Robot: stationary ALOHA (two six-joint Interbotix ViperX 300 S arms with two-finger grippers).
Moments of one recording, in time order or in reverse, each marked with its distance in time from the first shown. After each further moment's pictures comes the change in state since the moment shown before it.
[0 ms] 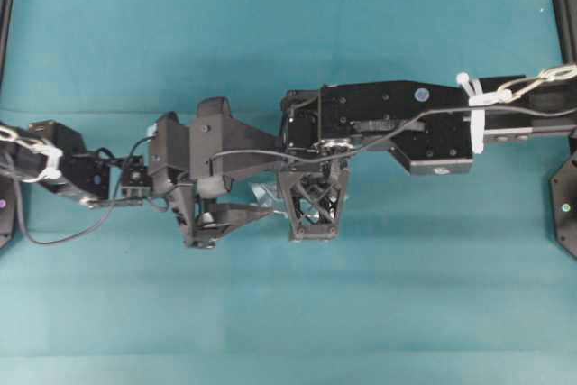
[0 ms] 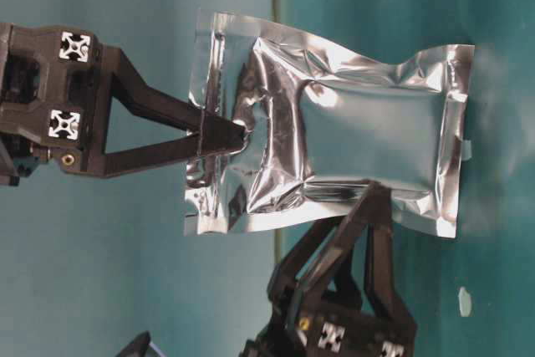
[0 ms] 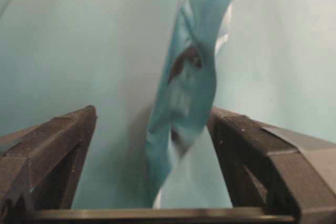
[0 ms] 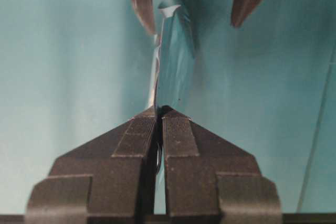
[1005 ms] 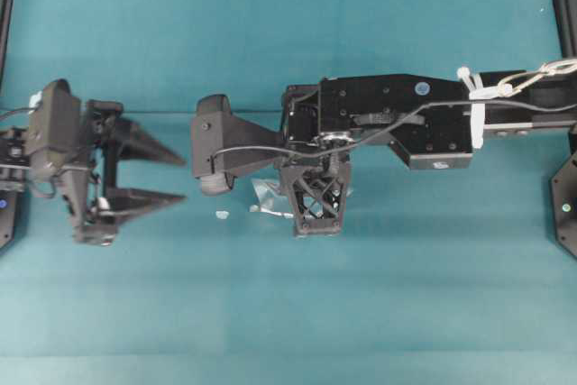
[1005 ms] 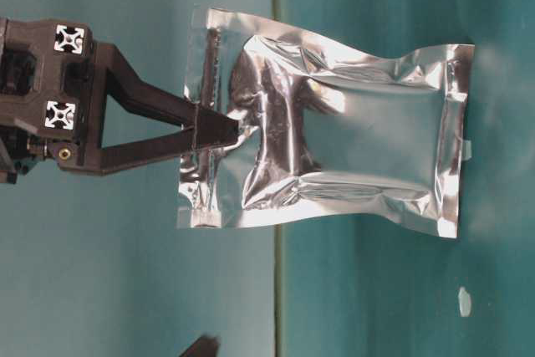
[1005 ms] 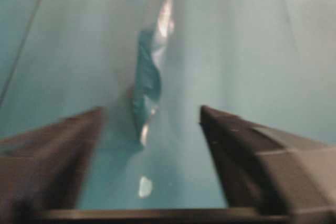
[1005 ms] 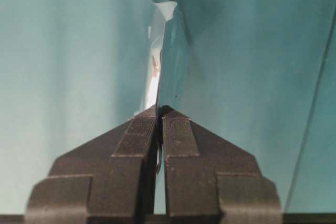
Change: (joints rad) left arm -0.018 -0.727 0.210 -0.002 0.632 0.008; right arm -0.011 0.002 -0.015 0.002 0.031 -0.041
